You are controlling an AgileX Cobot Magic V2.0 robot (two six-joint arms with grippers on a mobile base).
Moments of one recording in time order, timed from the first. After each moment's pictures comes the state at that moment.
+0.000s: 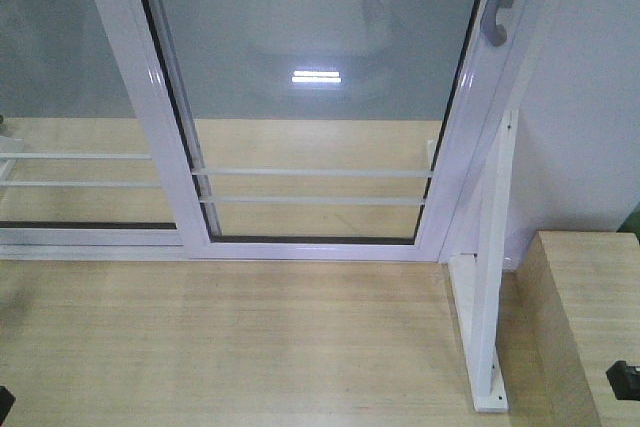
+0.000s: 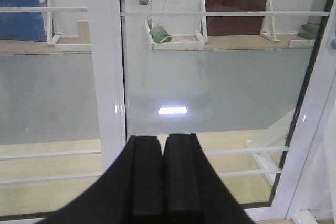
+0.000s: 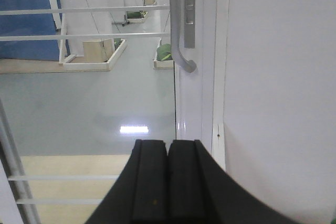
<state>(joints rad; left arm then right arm) -0.14 -0.01 0.03 -0.06 0.20 0.00 0.01 -0.01 0.03 0.06 0.15 -0.01</state>
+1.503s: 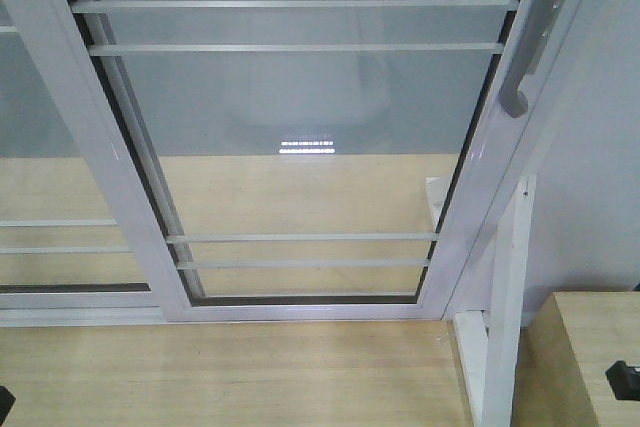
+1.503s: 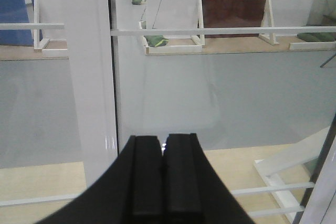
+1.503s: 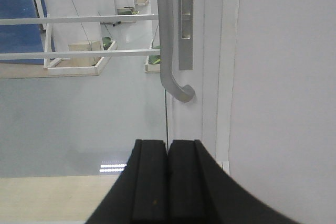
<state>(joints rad) -0.14 -0.01 0.03 -0.05 0.20 0.00 0.01 -0.01 0.03 0.06 0.16 -0.01</state>
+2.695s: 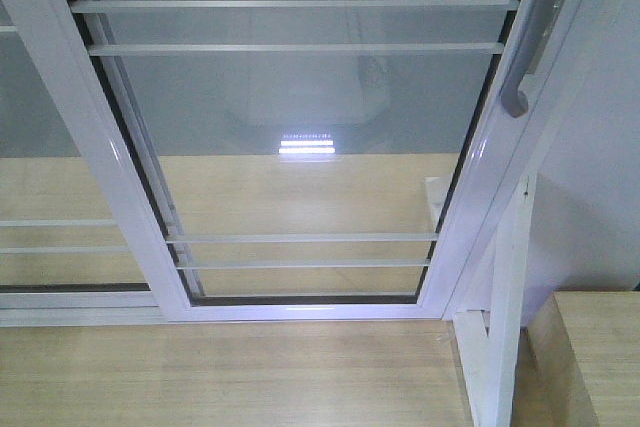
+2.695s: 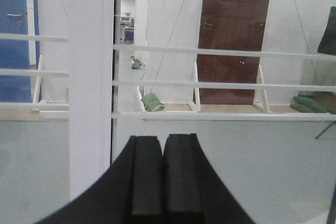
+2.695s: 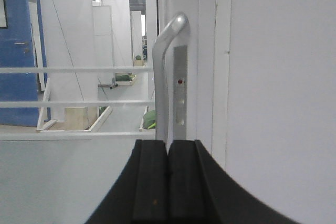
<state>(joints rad) -0.14 0.10 -0.07 -0.05 -0.05 -0.03 0.01 0.10 -0.10 0.06 -0.06 -0.06</state>
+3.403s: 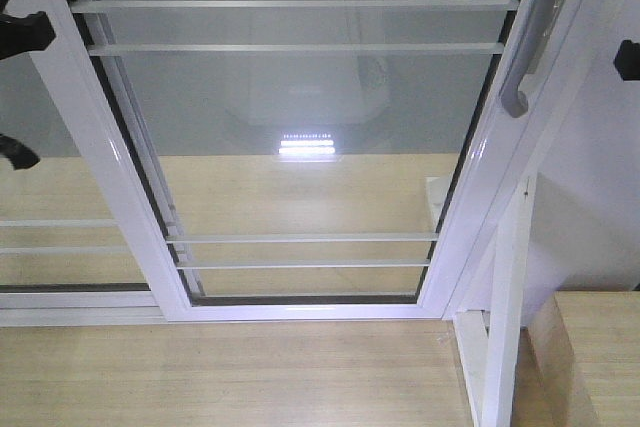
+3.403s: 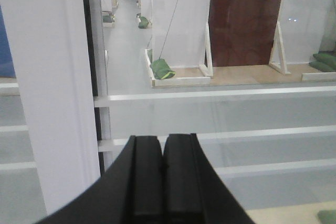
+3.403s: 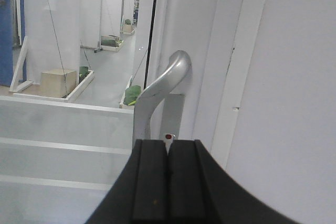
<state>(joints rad) -0.14 1.16 -0.78 -0.05 -0.23 0.02 0.01 1.01 -0.64 0.06 -0.31 -0.17</state>
